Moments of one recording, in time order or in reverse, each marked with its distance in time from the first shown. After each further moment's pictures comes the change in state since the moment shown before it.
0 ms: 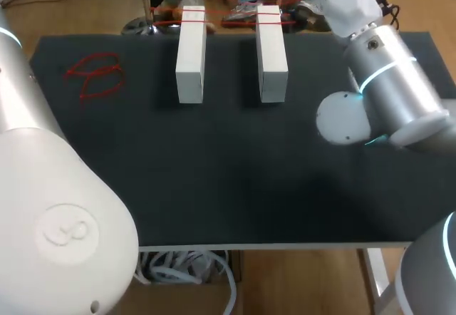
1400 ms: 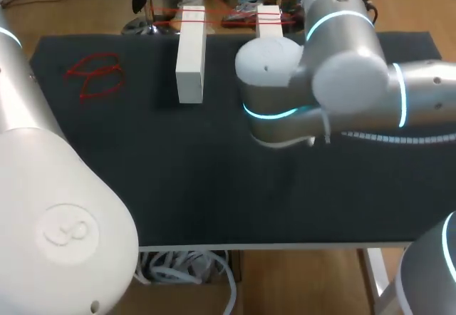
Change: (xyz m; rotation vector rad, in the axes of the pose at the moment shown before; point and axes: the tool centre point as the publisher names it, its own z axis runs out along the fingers) left arm 0.000 0.000 0.000 0.000 0.000 0.000; right arm 0.011 -0.013 -0.025 0.509 -0.310 0.402
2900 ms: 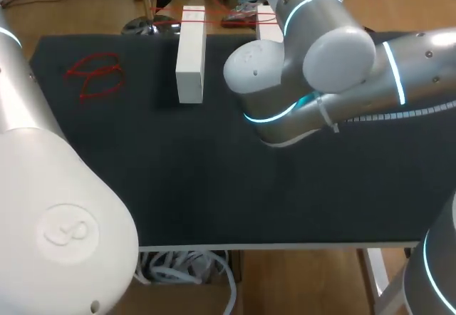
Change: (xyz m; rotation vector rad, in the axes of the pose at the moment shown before) left arm 0.000 0.000 0.000 0.000 0.000 0.000; right arm 0.067 0.011 0.024 -0.059 0.212 -0.873
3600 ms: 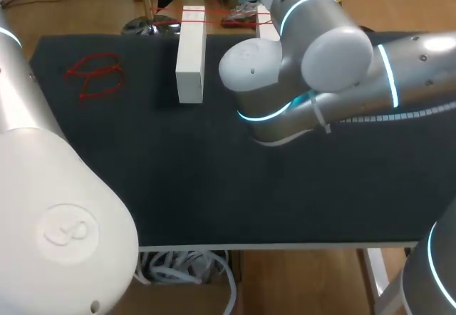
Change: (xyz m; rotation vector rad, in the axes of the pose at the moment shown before) left arm 0.000 0.000 0.000 0.000 0.000 0.000; right arm 0.010 0.014 0.004 -0.040 0.020 0.118
